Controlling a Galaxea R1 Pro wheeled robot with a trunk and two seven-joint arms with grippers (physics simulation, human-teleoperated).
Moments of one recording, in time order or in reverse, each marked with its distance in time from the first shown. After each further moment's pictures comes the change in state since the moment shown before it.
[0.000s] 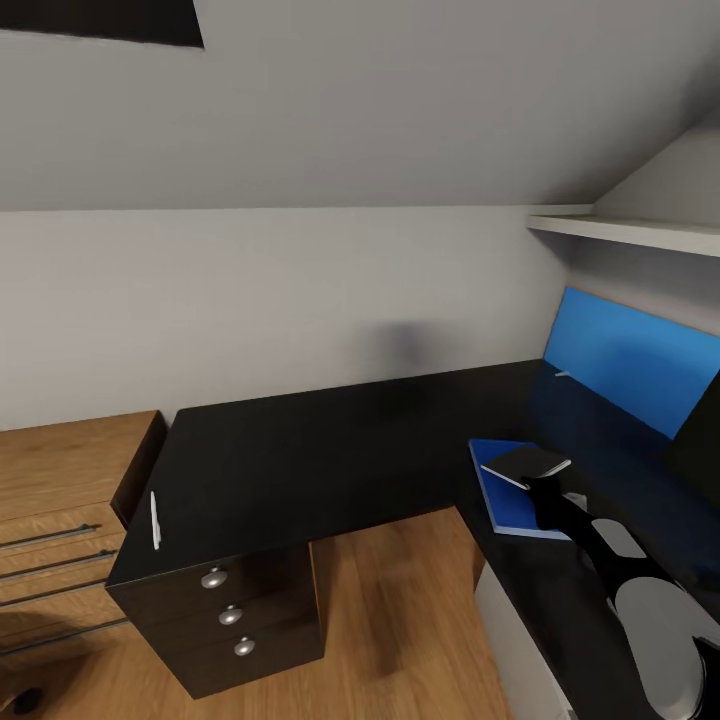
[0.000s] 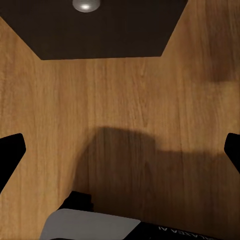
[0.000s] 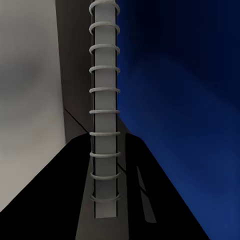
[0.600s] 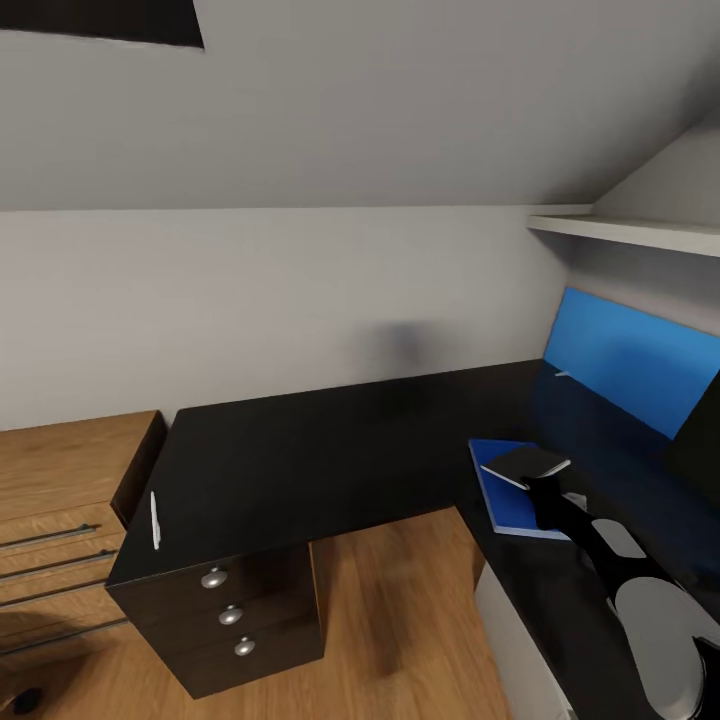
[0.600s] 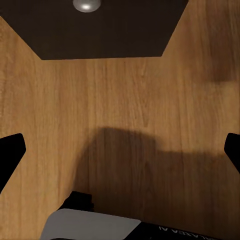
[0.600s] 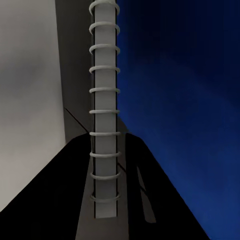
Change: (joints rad) left arm 0.000 0.001 0.000 0.000 0.000 0.000 0.001; right arm 0.000 0.000 0.000 0.001 -0.002 0.003 0.000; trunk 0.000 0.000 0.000
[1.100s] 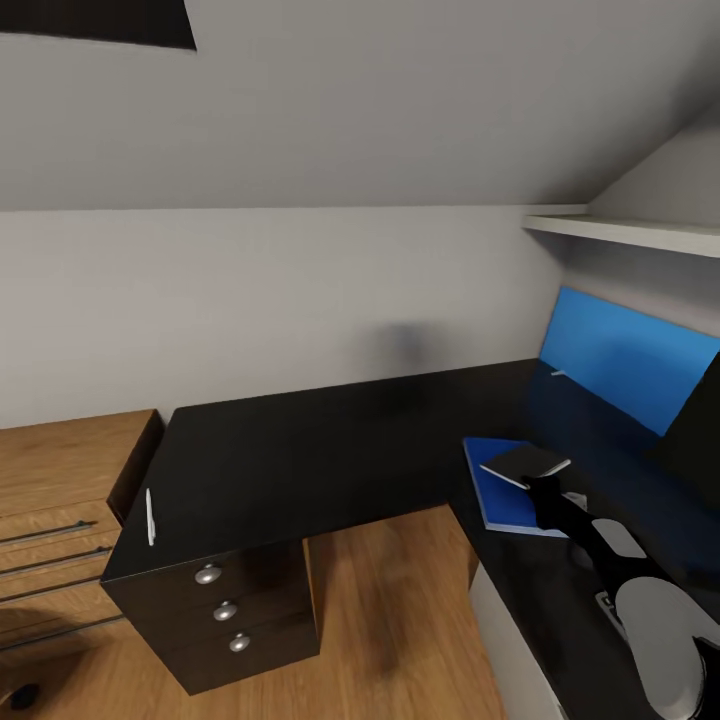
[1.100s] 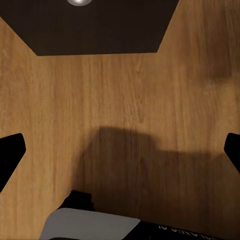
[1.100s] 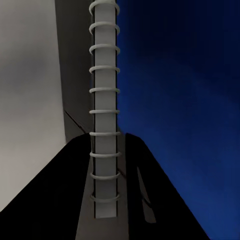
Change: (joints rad) left arm 0.000 -0.001 0.000 0.000 0.001 0.003 0.000; right arm 0.000 0.000 -0.001 -0.001 -0.001 0.001 0.000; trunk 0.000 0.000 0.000
